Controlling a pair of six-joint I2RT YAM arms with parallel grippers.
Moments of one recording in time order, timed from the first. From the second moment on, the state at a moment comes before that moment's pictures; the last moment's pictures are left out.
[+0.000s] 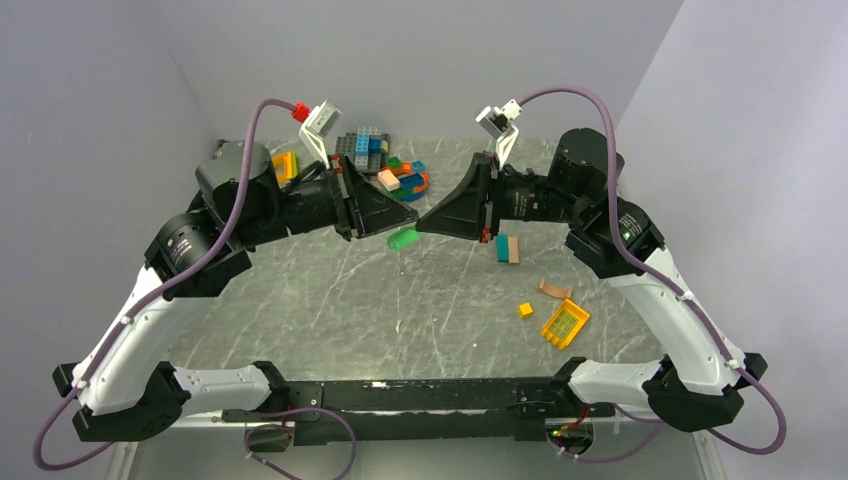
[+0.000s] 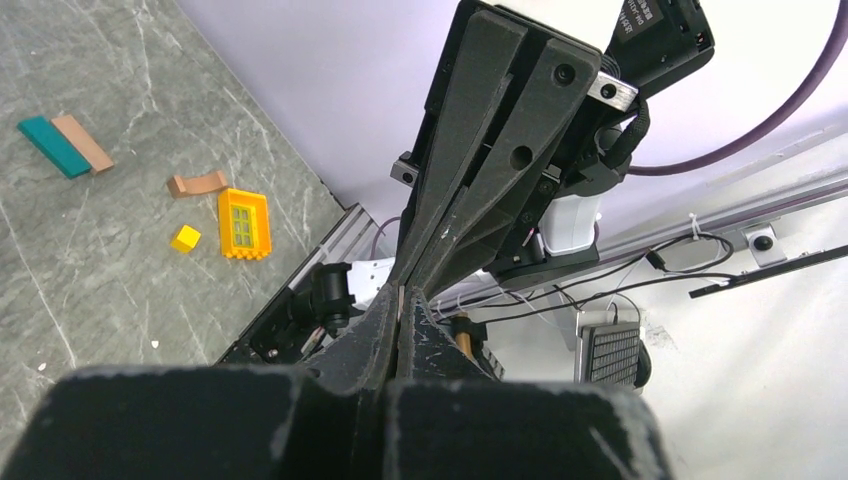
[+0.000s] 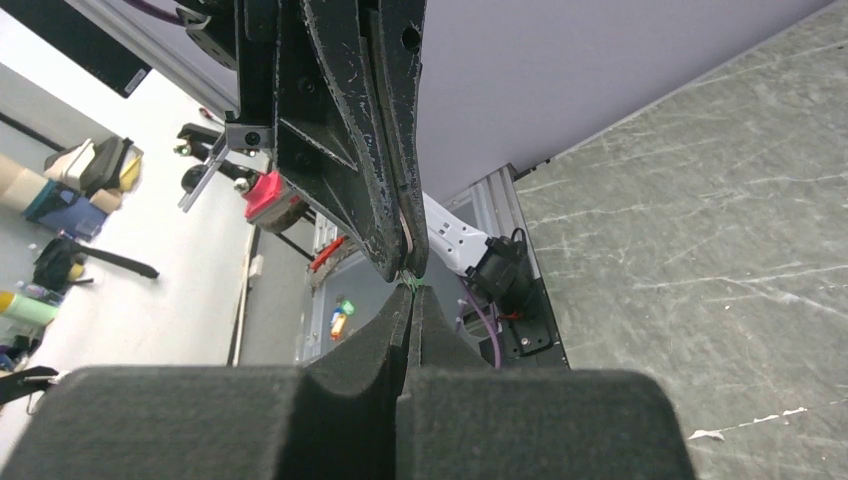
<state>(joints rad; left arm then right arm) -0.86 1.15 1.78 -0.69 0.32 -0.85 0.74 1.19 1.66 -0.48 -0.74 0.60</state>
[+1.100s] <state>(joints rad) -0.86 1.15 1.80 -0.39 0.20 -0.83 0.74 1.17 1.51 0.13 -0.59 1.06</state>
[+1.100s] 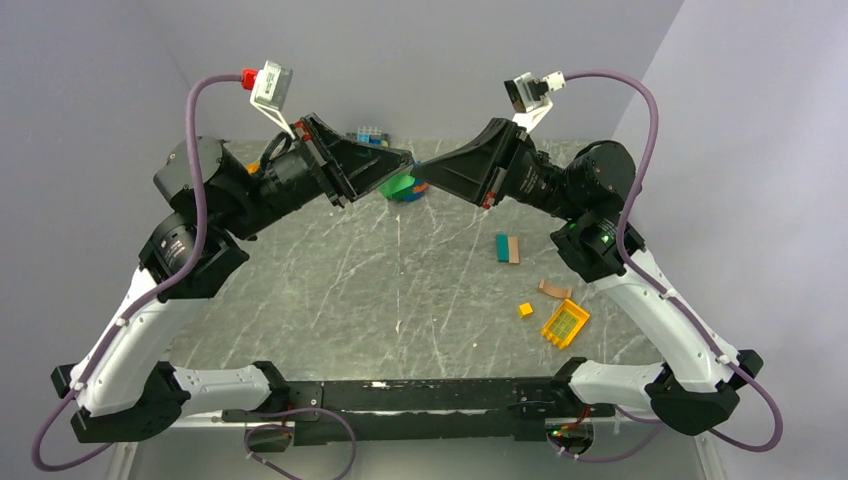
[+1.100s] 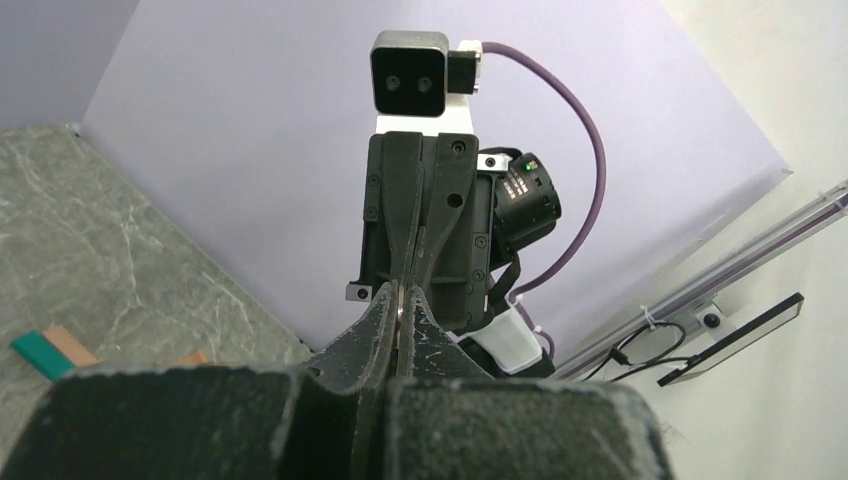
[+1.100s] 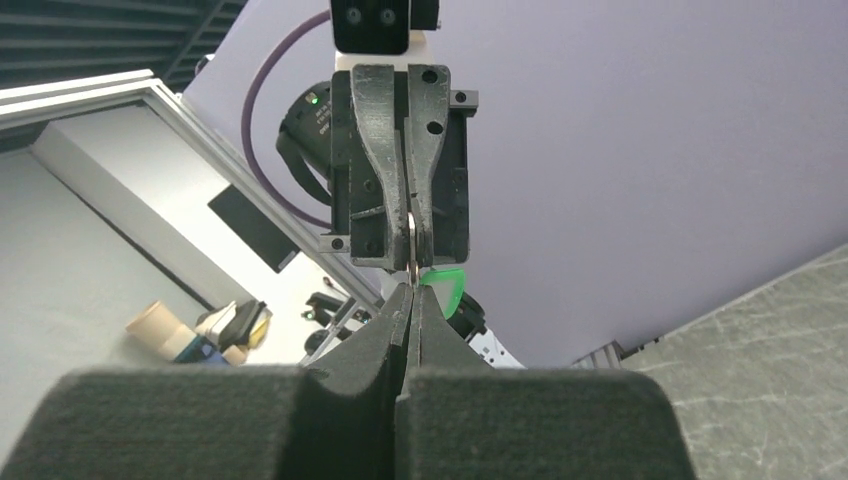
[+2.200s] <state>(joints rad) -0.90 1.18 1.80 -0.25 0.09 -0.80 0.68 0.98 1.52 -0.08 -0.39 0.89</state>
